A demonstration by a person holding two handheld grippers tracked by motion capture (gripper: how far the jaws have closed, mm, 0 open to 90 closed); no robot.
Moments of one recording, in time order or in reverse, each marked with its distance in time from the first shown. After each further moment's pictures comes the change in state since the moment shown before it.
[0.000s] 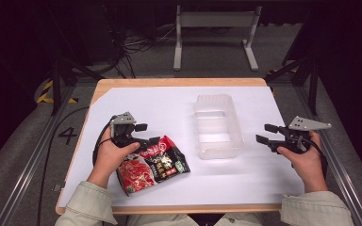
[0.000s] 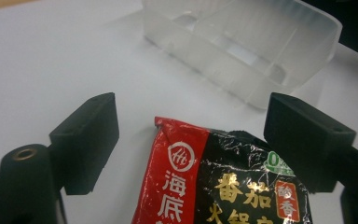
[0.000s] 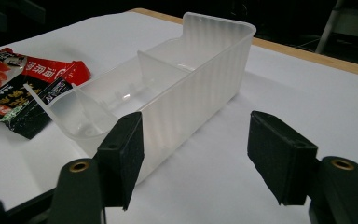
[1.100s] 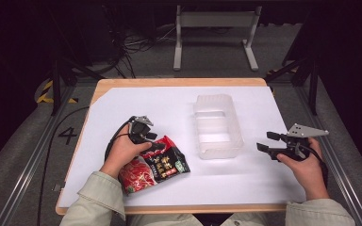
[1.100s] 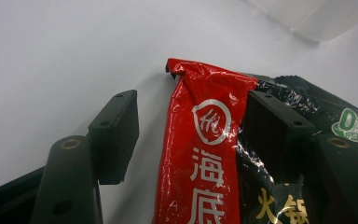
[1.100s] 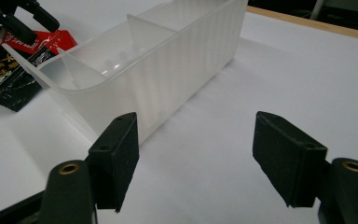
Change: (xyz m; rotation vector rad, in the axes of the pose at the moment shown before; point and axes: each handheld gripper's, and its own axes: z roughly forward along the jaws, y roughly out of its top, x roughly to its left) left arm 0.015 -0.002 0.057 0.304 -0.028 0.038; right arm 0.008 -0.019 -0.003 0.084 -0.051 0.020
